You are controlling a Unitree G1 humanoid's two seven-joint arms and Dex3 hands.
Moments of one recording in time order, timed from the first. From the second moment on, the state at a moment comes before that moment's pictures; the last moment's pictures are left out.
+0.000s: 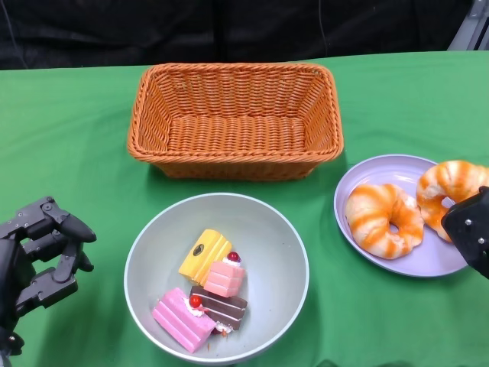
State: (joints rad) left arm -0.10 0.19 0.24 0.52 -0.19 -0.60 -0.31; right arm -0.37 -0.29 0.03 0.65 -0.44 -0.03 -0.60
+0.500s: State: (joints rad) left arm -0.10 0.19 0.24 0.52 -0.18 -0.60 -0.31; right arm -0.37 -0.30 -0.03 0.66 -0.38 -0.18 -0.61
